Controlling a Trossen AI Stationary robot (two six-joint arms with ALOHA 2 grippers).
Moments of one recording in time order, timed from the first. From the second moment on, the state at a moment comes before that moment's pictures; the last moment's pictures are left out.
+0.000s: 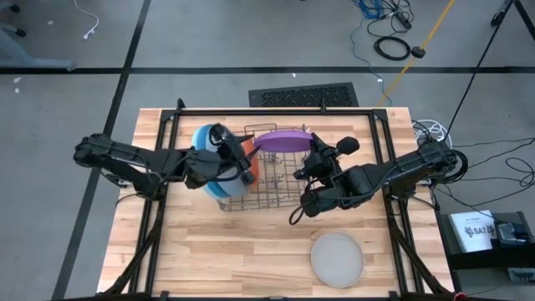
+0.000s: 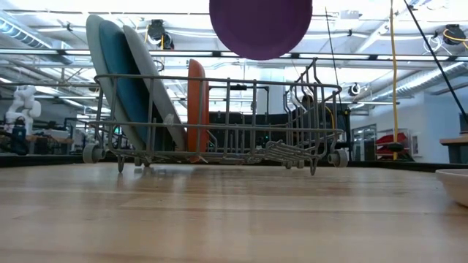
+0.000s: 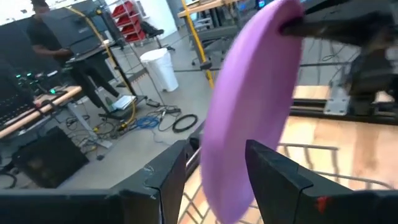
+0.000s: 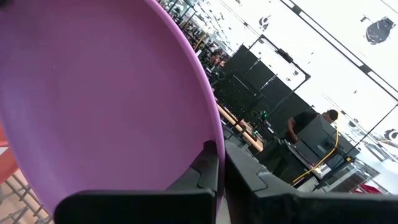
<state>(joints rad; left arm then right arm) -0.20 1.32 1.23 -0.17 -0.85 0.12 0.36 1.61 1.57 -1.02 1.56 0.40</state>
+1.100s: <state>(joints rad) -0.07 1.38 1.45 -0.34 -0.63 0.72 0.45 1.61 1.57 -0.99 1.37 0.33</state>
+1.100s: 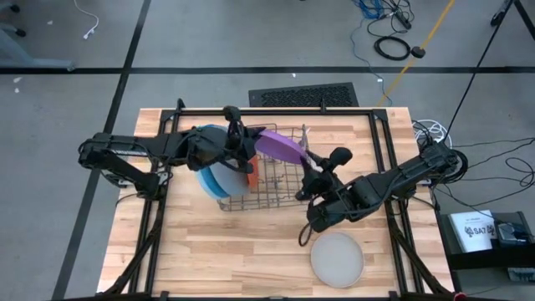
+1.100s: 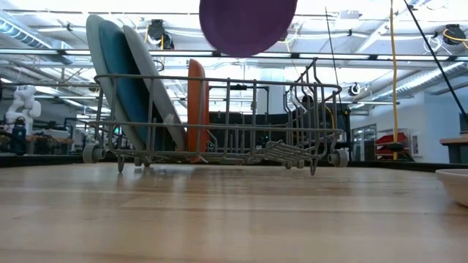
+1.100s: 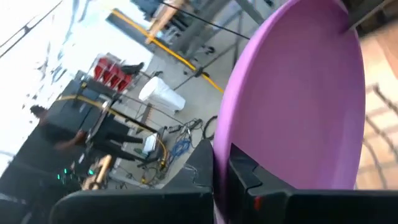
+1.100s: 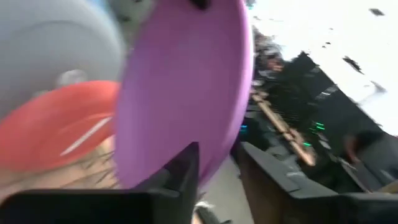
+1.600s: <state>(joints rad) 0.16 1.38 1.50 -0.42 -0.09 0.98 0.59 1.61 1.57 -0.98 1.04 0.18</state>
